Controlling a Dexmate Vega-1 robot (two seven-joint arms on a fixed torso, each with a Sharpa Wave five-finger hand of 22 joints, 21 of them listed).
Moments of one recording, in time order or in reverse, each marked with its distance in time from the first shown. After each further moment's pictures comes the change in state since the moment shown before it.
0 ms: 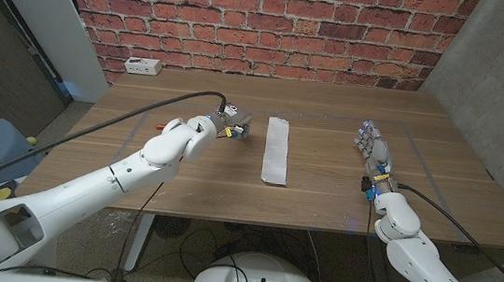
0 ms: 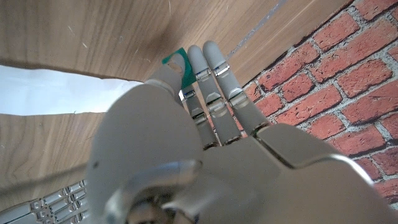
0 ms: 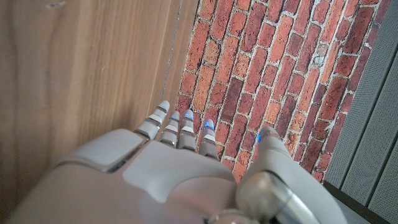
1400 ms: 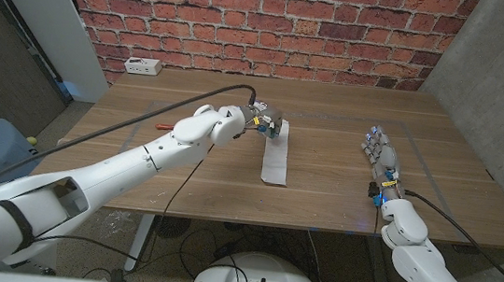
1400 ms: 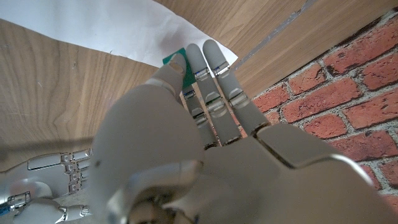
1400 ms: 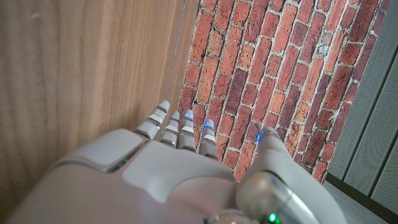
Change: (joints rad) left arm -0.185 -0.142 0.135 0.133 -0.155 -0.097 -0.069; left_hand -0.001 0.002 0.010 0.001 0.001 0.007 0.007 -0.005 0.006 0.000 0.000 0.000 0.000 0.030 -0.013 -0.014 0.032 0.000 0.000 0.052 0.000; right arm -0.016 -0.002 0.030 0.060 0.039 0.055 0.051; right_hand 0.000 0.000 0.000 0.000 0.000 0.006 0.006 0.000 0.000 0.005 -0.005 0.000 0.000 0.000 0.000 0.000 0.000 0.000 0.000 0.000 0.000
